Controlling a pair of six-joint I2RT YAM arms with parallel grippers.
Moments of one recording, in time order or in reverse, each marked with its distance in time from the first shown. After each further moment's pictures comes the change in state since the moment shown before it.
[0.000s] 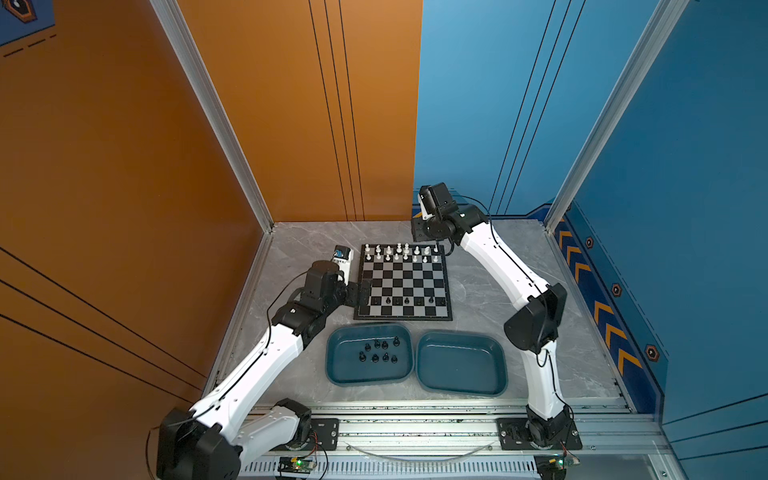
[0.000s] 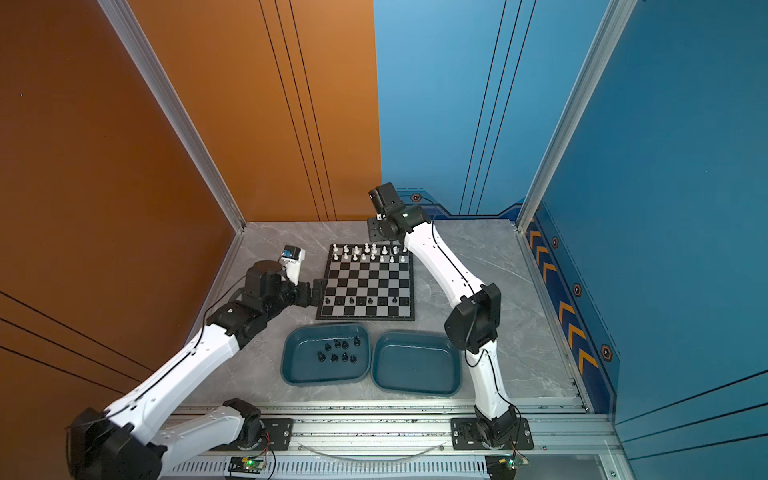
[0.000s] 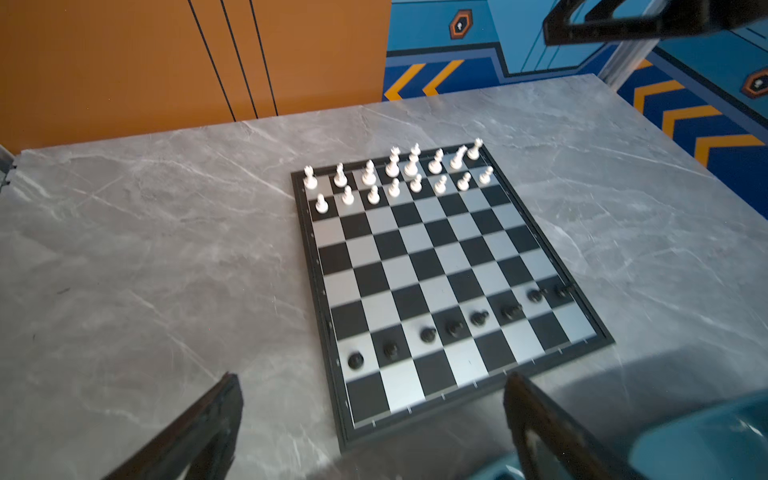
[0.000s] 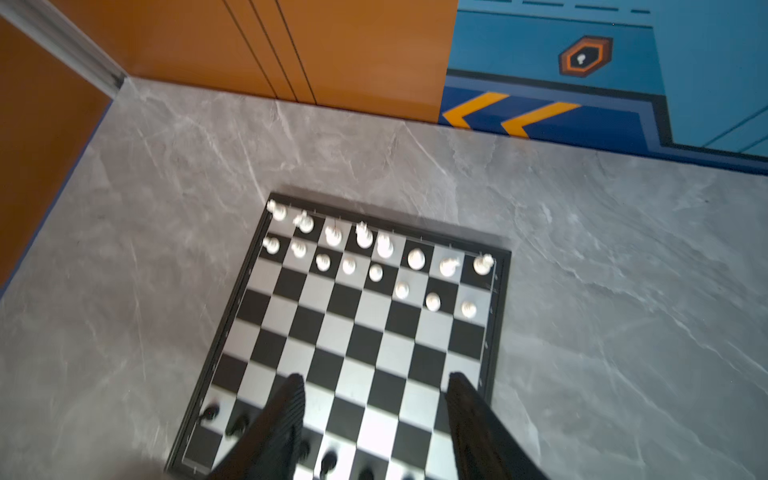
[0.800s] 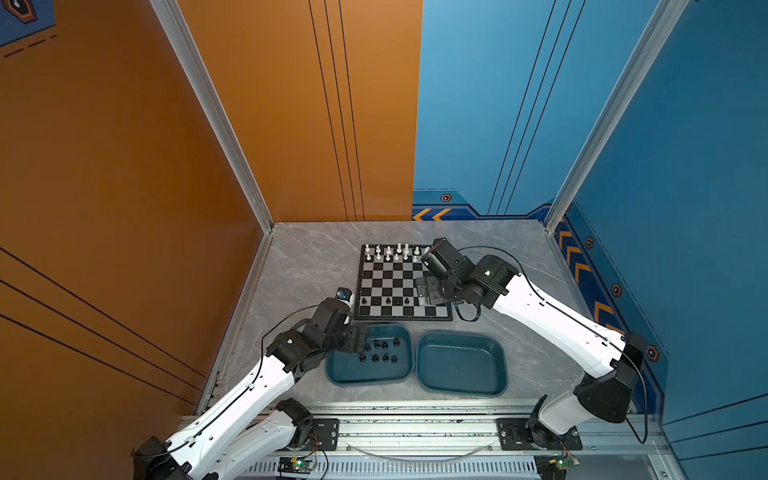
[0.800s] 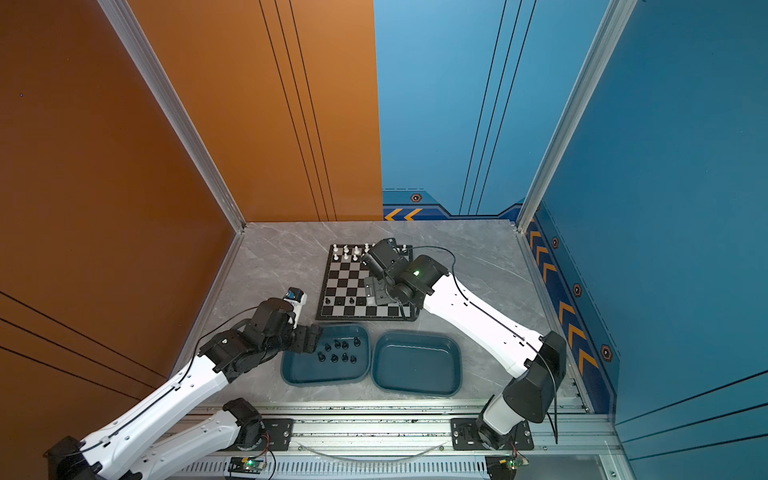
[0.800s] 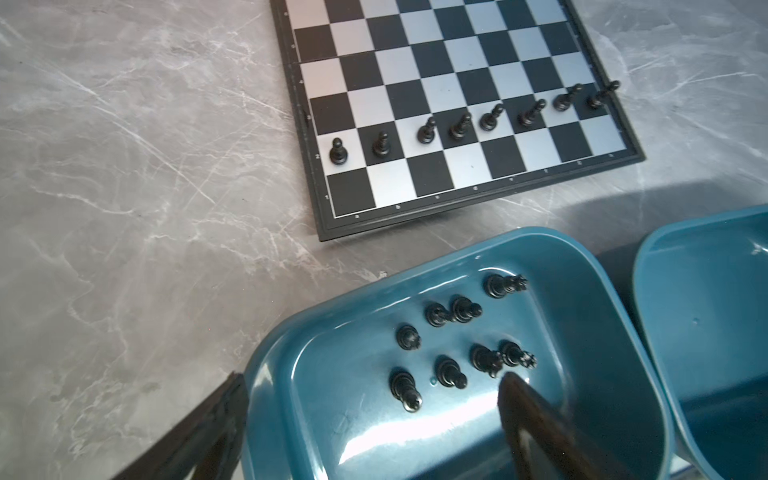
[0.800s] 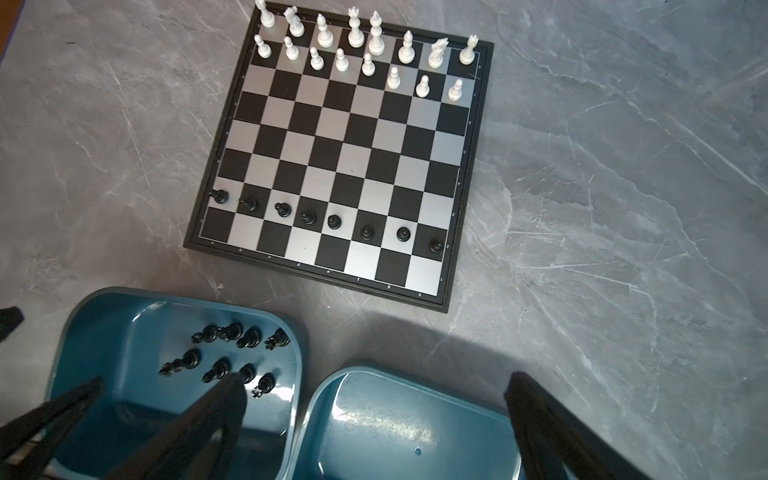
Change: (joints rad) left arm -0.156 -0.137 -0.123 -0.319 -0.054 -0.164; right arm 0.273 -0.449 -0.495 -0.180 0.166 0.315
